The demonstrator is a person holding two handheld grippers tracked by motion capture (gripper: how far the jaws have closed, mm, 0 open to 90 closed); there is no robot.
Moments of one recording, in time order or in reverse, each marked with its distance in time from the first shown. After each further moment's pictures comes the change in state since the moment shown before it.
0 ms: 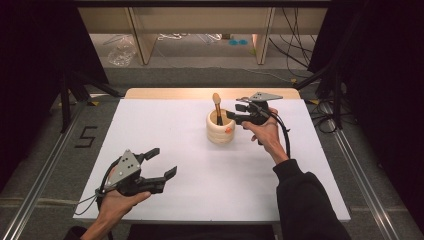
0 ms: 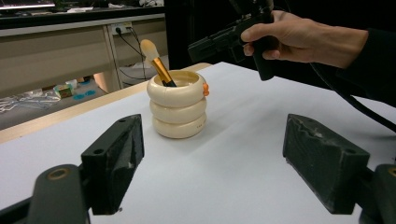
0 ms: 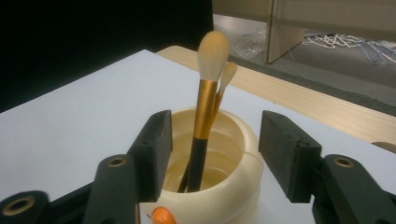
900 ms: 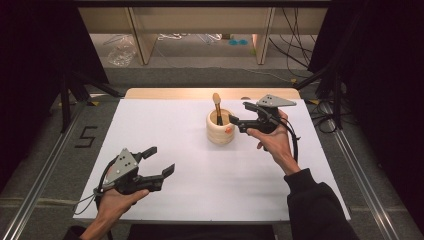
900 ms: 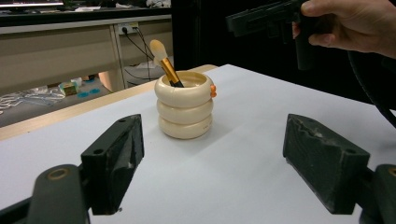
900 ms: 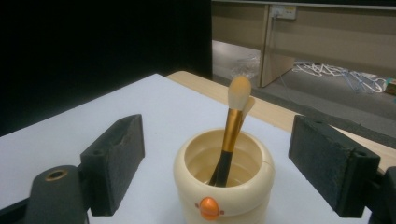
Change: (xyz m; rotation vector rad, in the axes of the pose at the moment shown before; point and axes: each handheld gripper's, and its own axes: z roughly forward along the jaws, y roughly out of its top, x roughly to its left) left arm 0.006 -0.001 -0.001 -0.008 0.016 -0.012; right arm 0.040 0.013 -0.053 -0.091 -0.035 -0.042
